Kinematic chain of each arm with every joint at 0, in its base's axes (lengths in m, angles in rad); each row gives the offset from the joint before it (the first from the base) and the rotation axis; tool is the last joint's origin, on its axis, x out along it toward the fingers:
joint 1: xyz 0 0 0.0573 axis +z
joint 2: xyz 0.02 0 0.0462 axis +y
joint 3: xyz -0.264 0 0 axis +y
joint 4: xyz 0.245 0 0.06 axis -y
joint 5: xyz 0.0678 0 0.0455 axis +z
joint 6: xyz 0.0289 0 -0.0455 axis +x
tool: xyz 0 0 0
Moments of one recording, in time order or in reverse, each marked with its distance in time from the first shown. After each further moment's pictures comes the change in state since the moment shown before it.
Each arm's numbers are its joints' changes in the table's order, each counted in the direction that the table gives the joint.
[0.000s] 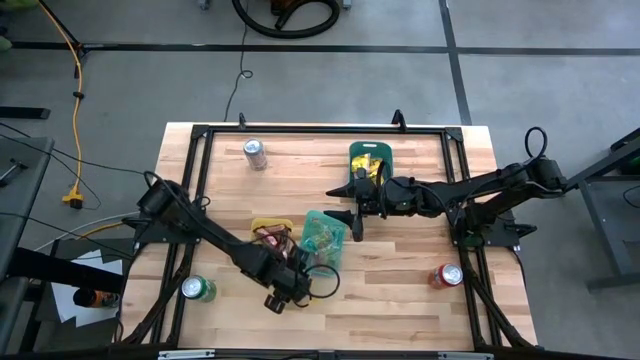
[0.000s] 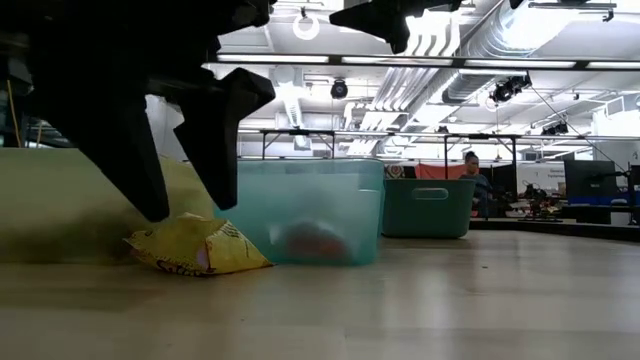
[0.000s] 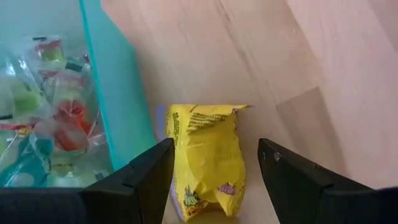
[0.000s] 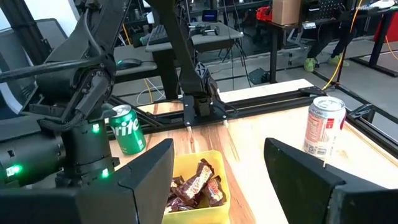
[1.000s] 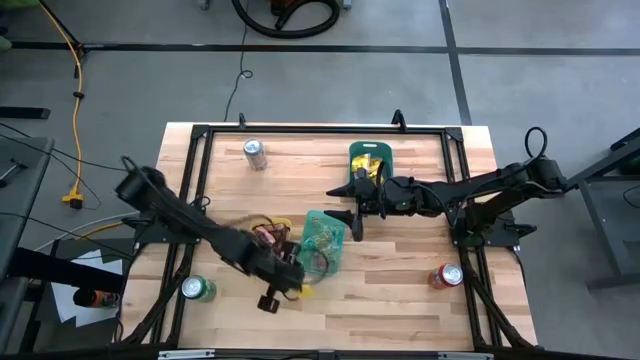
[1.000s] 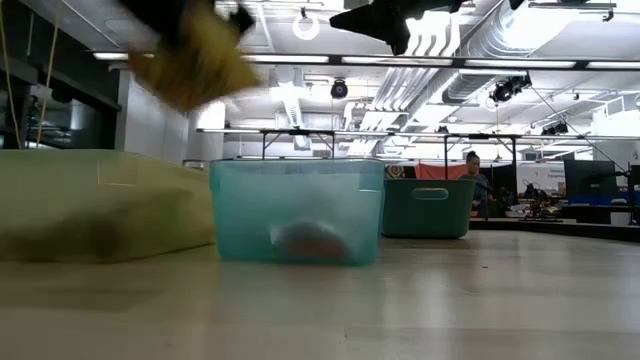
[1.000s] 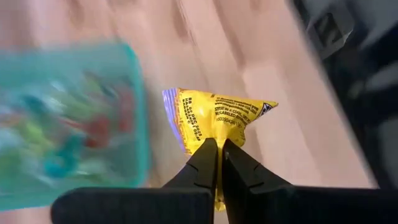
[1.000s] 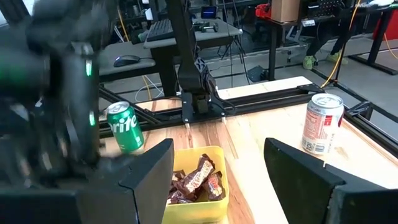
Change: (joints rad) left arm 0.006 -0.198 0.001 -0.031 -0.075 -0.159; right arm -0.007 0.000 0.000 -0.012 0.000 -0.003
